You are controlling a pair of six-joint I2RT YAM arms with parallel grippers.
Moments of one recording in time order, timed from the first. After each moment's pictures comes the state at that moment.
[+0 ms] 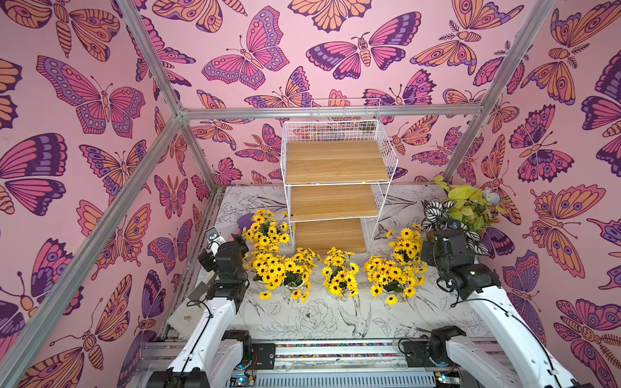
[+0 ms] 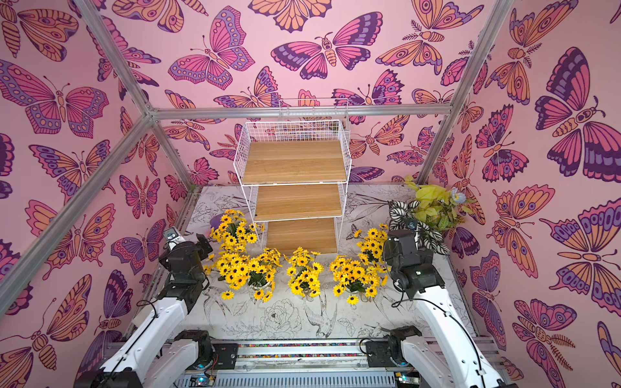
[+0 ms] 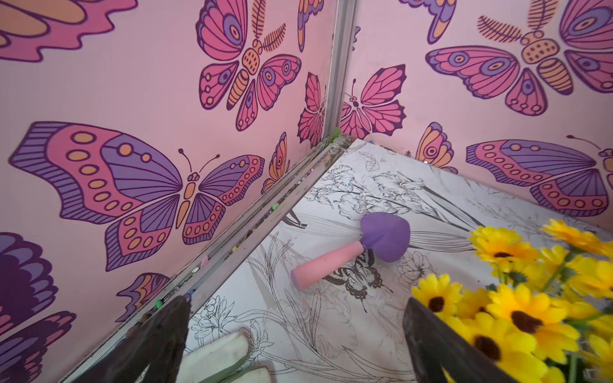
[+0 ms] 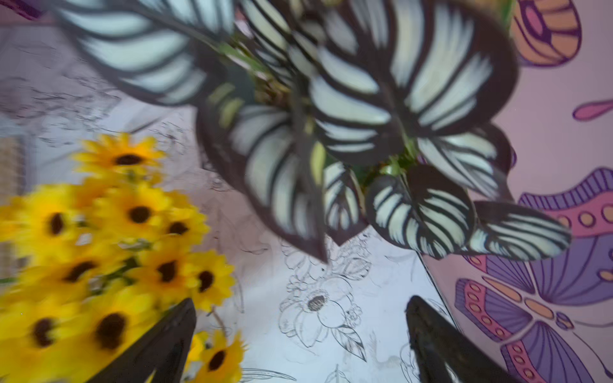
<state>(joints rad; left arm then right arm) 0.02 0.92 0.42 0.16 -0.57 -0.23 0.14 0.89 0.75 -0.68 0.56 0.28</state>
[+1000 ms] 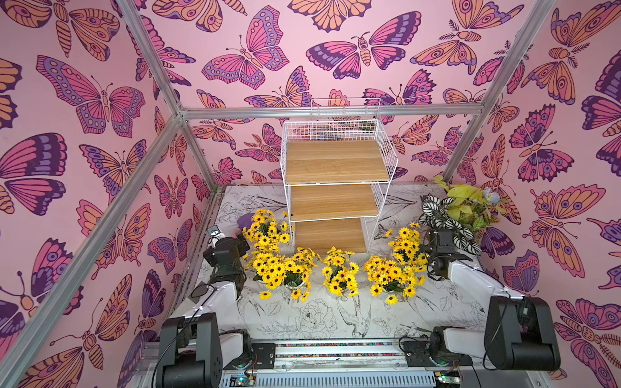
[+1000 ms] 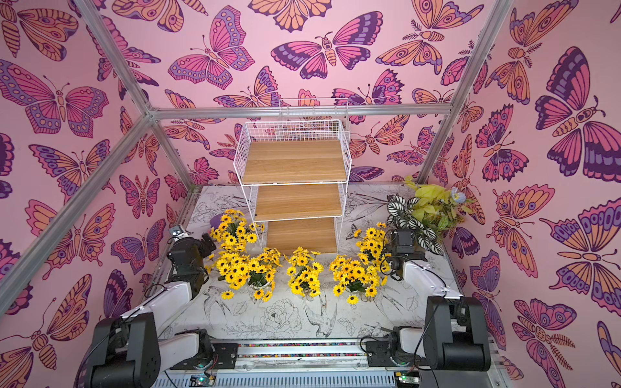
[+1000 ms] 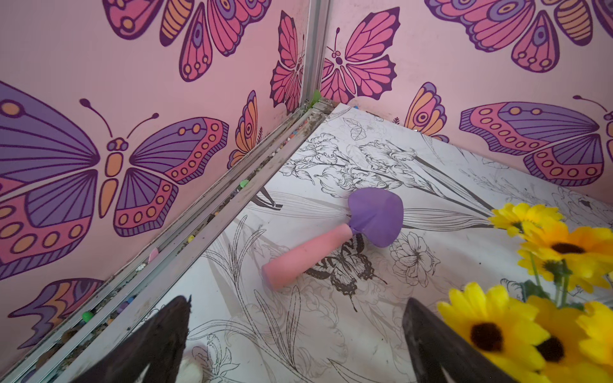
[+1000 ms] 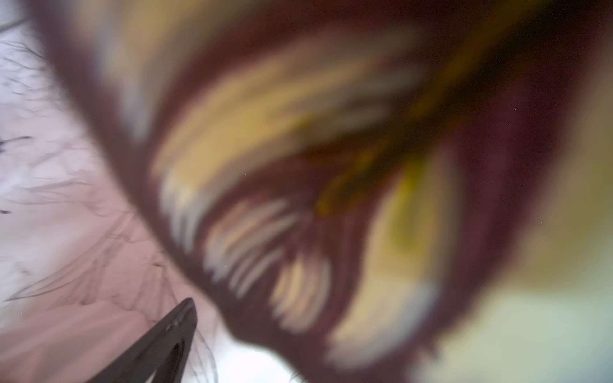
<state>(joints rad) 0.12 1.21 0.41 0.42 -0.35 -0.24 -0.02 1.30 0.61 -0.20 0.35 0.18</state>
